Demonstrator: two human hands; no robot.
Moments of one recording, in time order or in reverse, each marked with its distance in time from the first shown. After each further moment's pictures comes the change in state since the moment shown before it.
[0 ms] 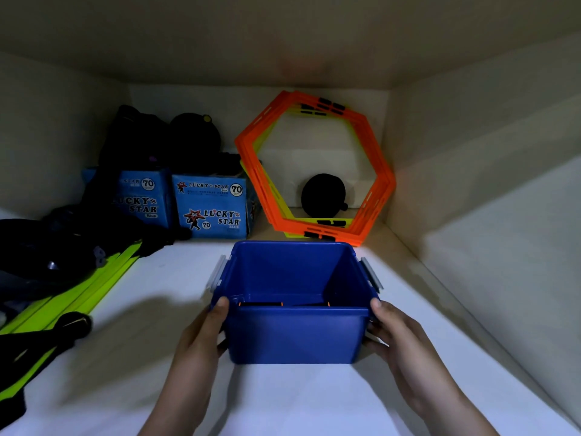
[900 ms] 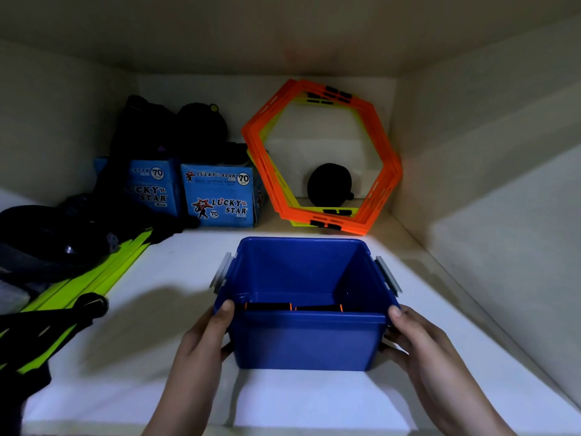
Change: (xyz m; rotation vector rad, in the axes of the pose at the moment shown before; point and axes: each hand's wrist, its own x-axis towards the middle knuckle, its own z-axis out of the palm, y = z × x) left_hand -0.032 -0.009 -0.016 0.048 -0.030 0.065; right_hand -0.042 0.001 -0.010 0.013 -0.041 -0.023
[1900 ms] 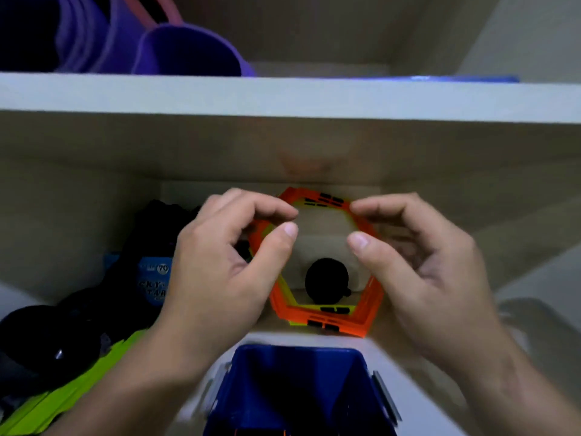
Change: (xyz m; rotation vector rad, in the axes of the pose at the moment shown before) left_hand -0.017 0.234 0.063 0.434 0.019 1.266; right_hand 0.006 -0.226 0.074 -0.478 0.054 -1.141
